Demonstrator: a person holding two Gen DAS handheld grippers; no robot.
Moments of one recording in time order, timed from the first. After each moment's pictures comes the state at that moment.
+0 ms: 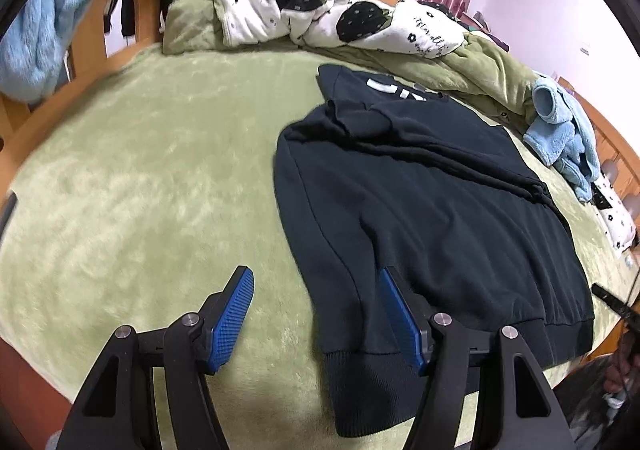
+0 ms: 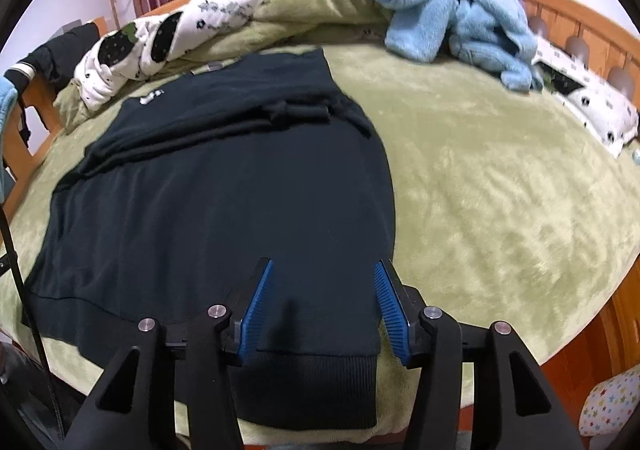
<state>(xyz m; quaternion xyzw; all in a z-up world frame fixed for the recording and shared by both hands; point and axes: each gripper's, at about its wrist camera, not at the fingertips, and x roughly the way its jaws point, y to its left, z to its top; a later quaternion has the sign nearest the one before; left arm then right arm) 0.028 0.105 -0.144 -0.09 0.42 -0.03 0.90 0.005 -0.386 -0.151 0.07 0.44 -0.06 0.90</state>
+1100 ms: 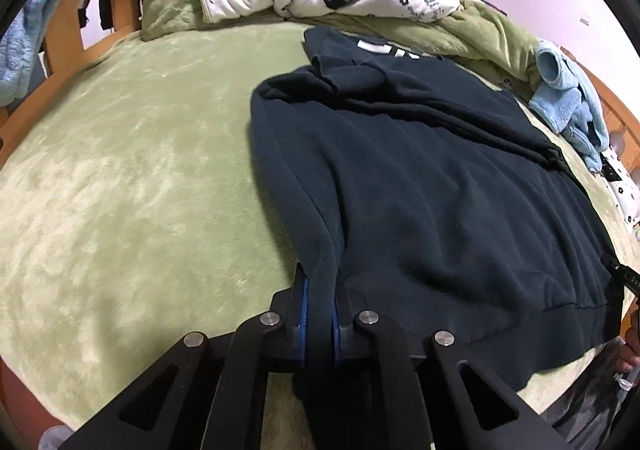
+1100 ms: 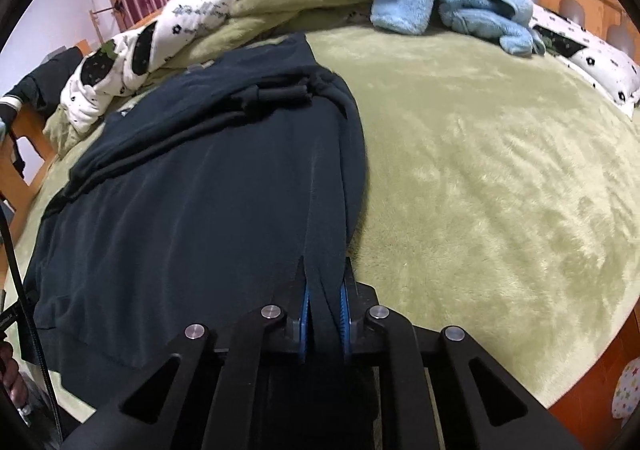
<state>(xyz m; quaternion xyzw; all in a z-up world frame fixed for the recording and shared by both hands) 0.039 0.082 -0.170 -0.06 0.45 -0.03 0.89 0.024 -0.404 -0.180 0.12 0.42 -0.06 0.90</state>
